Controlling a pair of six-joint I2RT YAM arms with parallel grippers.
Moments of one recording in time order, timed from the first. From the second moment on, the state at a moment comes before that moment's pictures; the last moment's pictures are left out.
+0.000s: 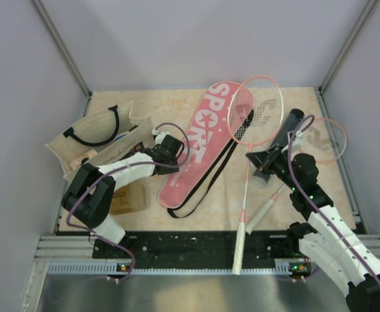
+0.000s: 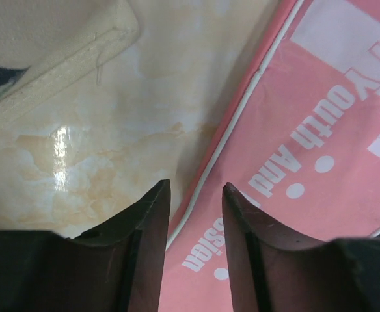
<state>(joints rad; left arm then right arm) -0.59 1.60 0.90 -0.35 -0.33 -0.73 0.32 0.69 0.45 0.08 -0.22 0.79</state>
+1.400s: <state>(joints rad) -0.96 1.70 0.96 -0.28 -0.29 -0.18 0.32 0.50 0.42 -0.14 -0.18 0.79</state>
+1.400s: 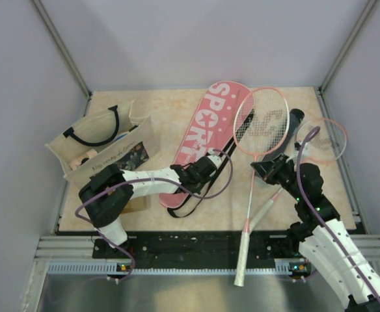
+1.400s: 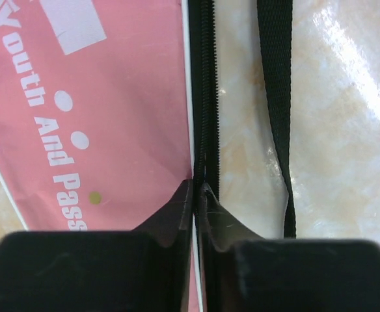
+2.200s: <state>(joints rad) -0.97 1.49 0.94 -0.30 -0.37 -0.33 0.32 0.57 0.33 -0.24 -0.19 0.96</state>
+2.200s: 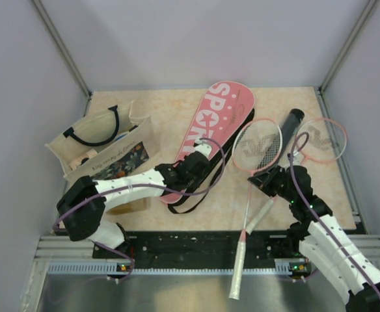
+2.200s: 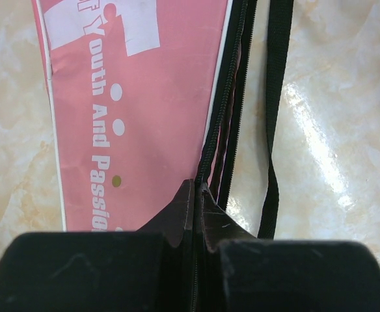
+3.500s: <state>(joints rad) -0.96 1.35 0.77 -0.07 -0.14 -0.26 0.36 1.11 0.30 0.25 -0.43 1.11</state>
